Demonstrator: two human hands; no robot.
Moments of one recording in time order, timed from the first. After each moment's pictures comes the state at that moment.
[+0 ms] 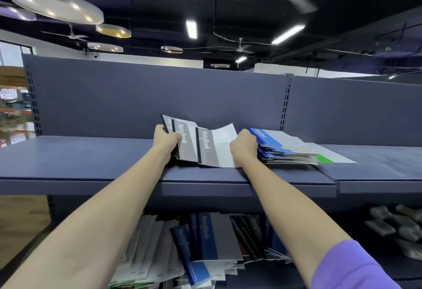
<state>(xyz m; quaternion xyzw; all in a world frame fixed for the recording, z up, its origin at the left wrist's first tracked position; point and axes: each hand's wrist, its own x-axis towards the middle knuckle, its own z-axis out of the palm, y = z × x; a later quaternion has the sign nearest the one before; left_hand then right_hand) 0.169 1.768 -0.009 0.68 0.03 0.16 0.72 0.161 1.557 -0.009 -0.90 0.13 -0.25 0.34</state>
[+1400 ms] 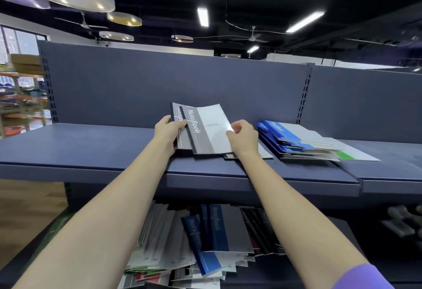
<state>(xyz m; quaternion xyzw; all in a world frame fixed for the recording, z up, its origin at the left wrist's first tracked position) 0.160 1.794 -0.011 0.60 0.03 0.13 0.79 0.158 1.590 -0.023 -0.84 0.00 -0.29 0.45</state>
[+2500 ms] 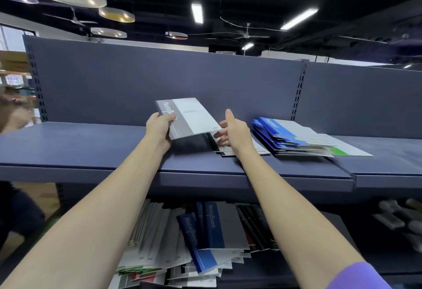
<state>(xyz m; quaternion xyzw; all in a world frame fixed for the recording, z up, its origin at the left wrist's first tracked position) 0.170 1.793 -0.008 0.50 0.03 0.13 0.85 0.149 1.595 -0.014 -0.78 -0.03 -0.19 0.60</state>
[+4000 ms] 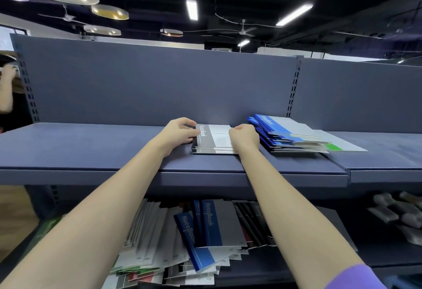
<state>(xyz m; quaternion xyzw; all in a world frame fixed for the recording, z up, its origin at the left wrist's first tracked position) 0.165 1.772 -0.021 0.78 -0.13 0.04 0.61 0.160 1.570 -0.023 -0.85 0.15 -0.21 0.46</state>
